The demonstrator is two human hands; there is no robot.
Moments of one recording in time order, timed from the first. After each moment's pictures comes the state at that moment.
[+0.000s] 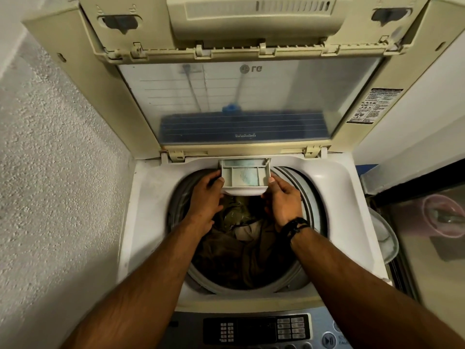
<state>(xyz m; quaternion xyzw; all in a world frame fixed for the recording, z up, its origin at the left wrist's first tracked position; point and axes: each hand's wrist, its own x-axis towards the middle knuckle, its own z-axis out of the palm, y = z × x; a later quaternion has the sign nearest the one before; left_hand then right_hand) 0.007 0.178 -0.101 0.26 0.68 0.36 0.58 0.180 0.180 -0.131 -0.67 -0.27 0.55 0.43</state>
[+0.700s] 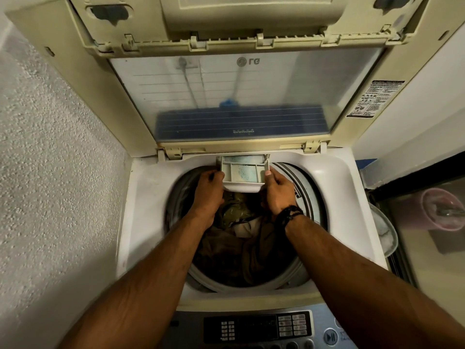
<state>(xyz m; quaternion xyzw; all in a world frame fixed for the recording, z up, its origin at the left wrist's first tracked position) 0.014 0.191 -0.112 0.25 0.70 0.34 0.57 0.174 0.193 -0.136 -0.69 -0.28 0.54 0.38</state>
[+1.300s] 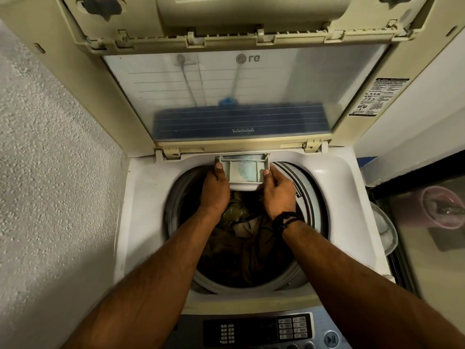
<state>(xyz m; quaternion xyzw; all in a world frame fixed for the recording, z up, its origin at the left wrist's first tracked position) 0.031 0.203 -0.125 0.31 0.73 0.33 0.50 0.166 0.190 -0.133 -0.73 -0.39 0.43 0.36</state>
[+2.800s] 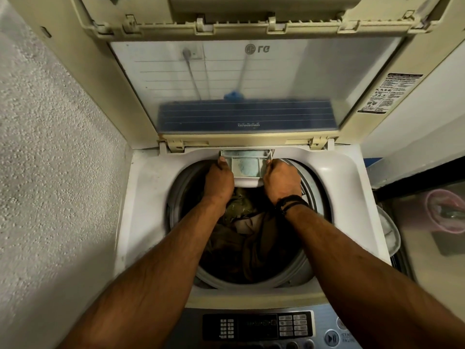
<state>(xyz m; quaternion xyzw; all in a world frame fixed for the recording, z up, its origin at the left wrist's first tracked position) 0.033 0.209 -0.117 0.31 0.75 0.31 0.49 0.170 0.215 -0.113 -0.75 -0.60 0.24 0.13</state>
